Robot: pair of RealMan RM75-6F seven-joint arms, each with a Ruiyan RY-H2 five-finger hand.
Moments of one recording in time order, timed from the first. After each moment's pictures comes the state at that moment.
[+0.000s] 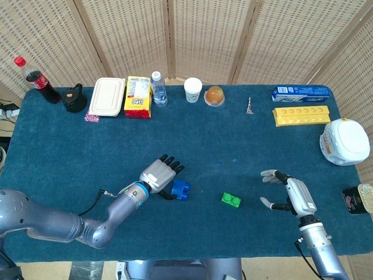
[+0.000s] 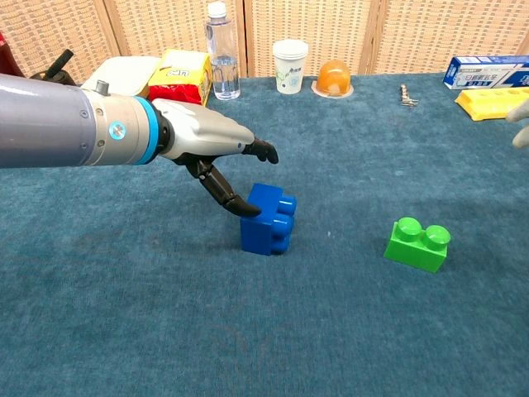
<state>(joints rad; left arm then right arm) -1.33 -1.49 0.08 -1.75 0.51 0.91 0.69 0.27 -1.22 0.10 -1.78 -1.39 1.23 0.27</state>
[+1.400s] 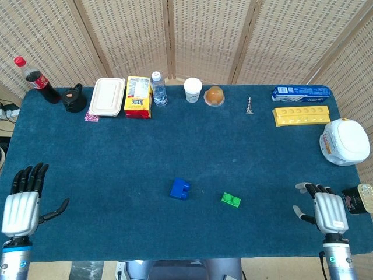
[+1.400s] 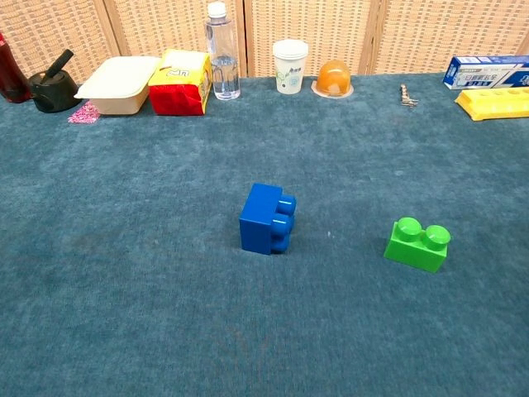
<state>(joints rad) -0.30 -1.30 0.30 -1.87 1.26 1.95 0.36 0.10 -1.25 0.04 -1.68 -1.40 1.49 -0.14</state>
